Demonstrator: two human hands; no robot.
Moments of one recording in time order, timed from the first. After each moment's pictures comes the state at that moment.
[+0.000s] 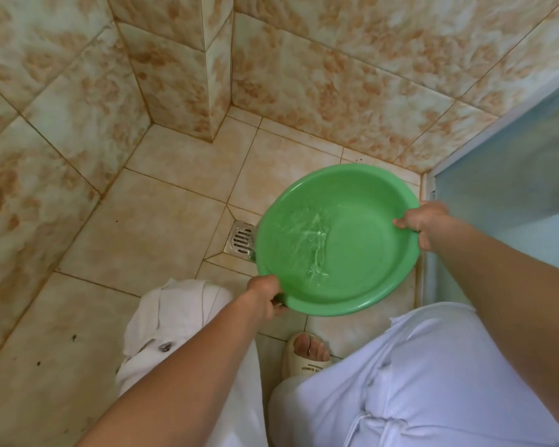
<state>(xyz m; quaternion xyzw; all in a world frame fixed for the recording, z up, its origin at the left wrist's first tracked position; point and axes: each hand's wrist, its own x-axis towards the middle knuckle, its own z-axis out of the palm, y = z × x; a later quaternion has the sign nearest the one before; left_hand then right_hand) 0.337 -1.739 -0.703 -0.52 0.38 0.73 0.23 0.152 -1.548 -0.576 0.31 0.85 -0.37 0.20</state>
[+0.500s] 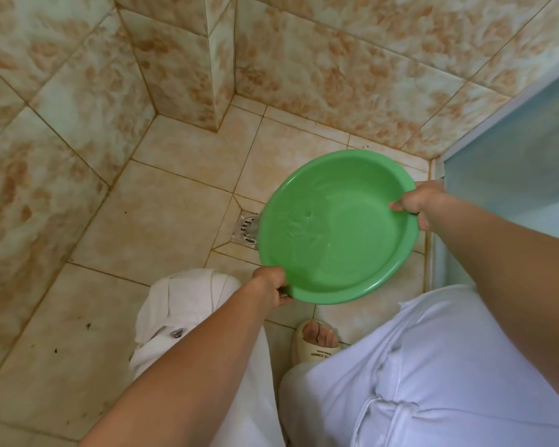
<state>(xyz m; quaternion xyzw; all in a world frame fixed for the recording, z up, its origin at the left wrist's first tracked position) 0.343 -1.741 -0.713 -0.52 0.41 0.70 0.26 0.153 -1.564 -0.581 0.28 0.87 -0.34 0.23</state>
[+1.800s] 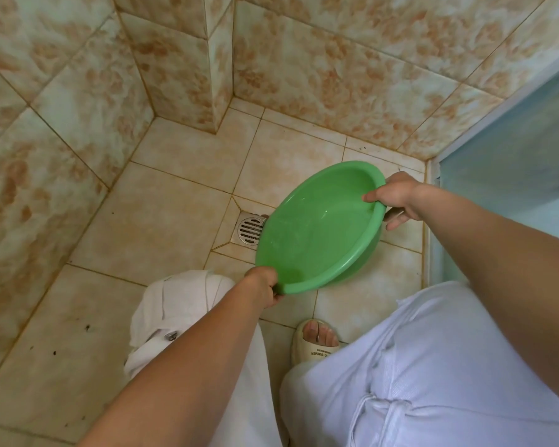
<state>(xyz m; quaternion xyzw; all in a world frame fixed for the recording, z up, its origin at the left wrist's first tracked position) 0.345 -1.754 -0.728 -0.54 0.40 0.69 0.28 0.163 -1.596 -0.569 0.14 0.91 -0.21 0.34</state>
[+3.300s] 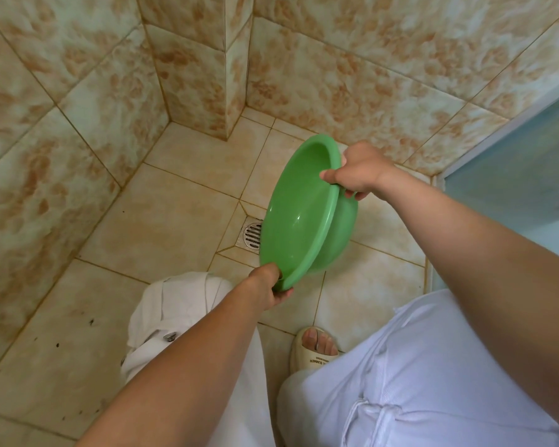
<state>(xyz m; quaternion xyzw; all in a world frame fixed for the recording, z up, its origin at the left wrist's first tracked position) 0.346 -1.759 -0.718 -0.53 0.36 0.73 0.24 0.170 -1.680 -0.538 -0.10 0.95 -0.16 0.25</state>
